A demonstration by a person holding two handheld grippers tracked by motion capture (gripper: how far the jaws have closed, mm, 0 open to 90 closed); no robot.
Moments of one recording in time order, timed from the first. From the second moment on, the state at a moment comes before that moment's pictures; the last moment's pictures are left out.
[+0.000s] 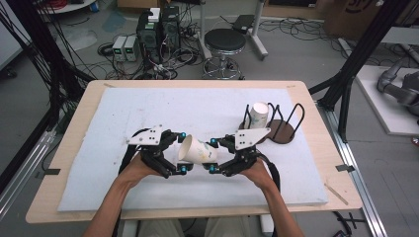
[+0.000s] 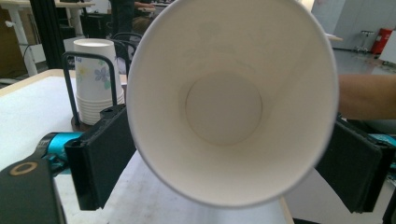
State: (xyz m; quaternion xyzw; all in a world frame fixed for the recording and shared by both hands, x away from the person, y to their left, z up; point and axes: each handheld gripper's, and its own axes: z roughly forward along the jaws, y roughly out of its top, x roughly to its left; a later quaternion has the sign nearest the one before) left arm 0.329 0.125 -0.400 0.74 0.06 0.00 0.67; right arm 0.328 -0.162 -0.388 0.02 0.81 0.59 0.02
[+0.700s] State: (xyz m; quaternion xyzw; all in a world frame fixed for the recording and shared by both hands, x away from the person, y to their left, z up) left arm 0.333 0.119 -0.395 0.74 0.03 -0.02 0.67; right arm 0.329 -0.157 -0.390 0.02 0.81 0.58 0.01
